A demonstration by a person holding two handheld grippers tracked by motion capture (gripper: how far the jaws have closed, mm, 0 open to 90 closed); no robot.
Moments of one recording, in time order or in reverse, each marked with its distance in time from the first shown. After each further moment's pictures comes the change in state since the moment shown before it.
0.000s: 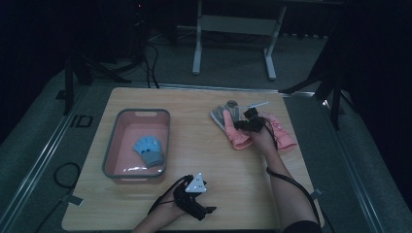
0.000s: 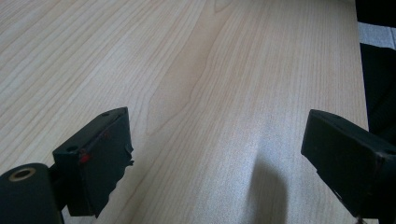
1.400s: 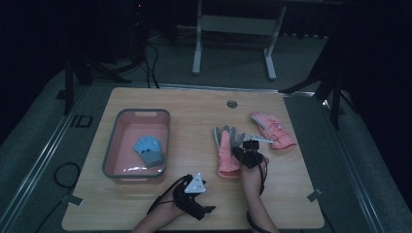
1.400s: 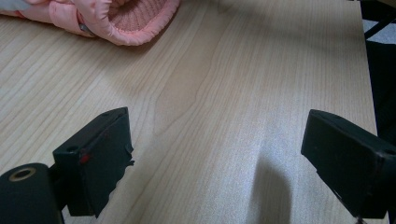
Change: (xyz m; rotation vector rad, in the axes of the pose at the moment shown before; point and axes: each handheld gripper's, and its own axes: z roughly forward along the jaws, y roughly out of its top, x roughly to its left) left arm 0.001 -0.001 -0.001 -0.010 0.016 0.019; right arm 0.111 -0.085 -0.054 -0.141 -0.173 0.376
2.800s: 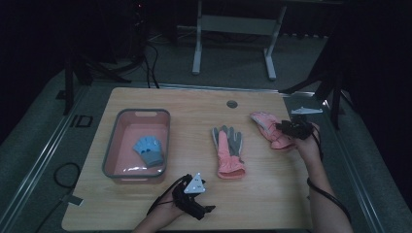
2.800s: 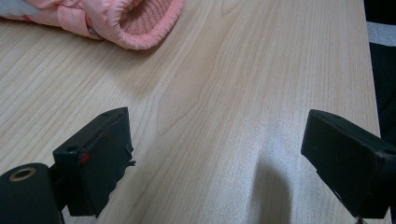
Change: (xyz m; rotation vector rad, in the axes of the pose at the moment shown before) left arm -0.001 -0.001 -0.001 -0.007 0.017 -0.002; right arm -0.174 0.101 -0.022 -0.033 0.028 -0.355
